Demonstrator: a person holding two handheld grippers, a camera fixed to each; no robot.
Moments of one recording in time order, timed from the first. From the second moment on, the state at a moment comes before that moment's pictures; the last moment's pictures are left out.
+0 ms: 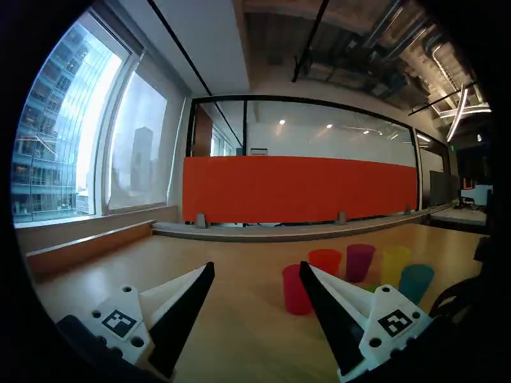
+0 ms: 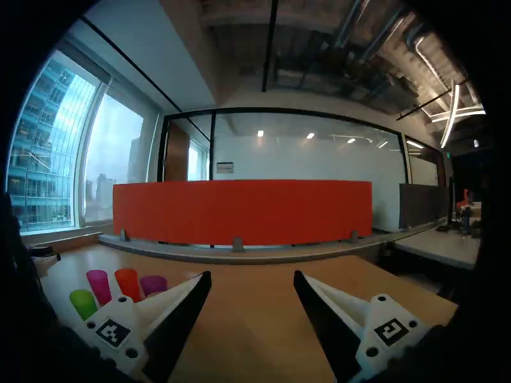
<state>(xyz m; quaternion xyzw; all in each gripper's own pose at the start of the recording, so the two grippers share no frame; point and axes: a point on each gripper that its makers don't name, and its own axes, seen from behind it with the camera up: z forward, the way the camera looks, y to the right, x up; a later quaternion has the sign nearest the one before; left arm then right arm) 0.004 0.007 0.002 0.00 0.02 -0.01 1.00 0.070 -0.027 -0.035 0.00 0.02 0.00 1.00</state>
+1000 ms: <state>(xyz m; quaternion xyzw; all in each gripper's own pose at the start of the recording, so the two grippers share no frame) -0.004 0.009 0.005 -0.01 0.00 0.00 1.00 0.072 -0.037 -0.038 0.03 0.03 -0.01 1.00</state>
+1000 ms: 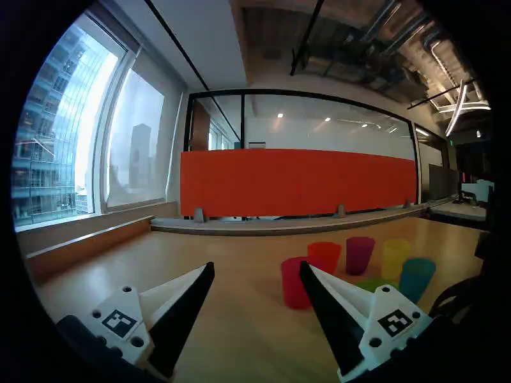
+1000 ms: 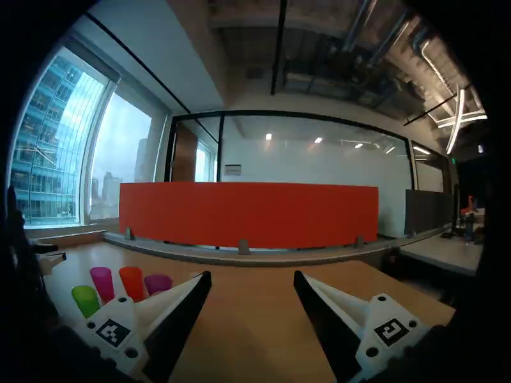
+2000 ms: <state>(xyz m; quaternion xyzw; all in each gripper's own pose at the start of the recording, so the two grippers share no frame) -0.005 0.009 0.004 -0.01 0.00 0.00 1.00 0.030 -0.023 -0.015 0.01 0.03 -0.01 1.00</state>
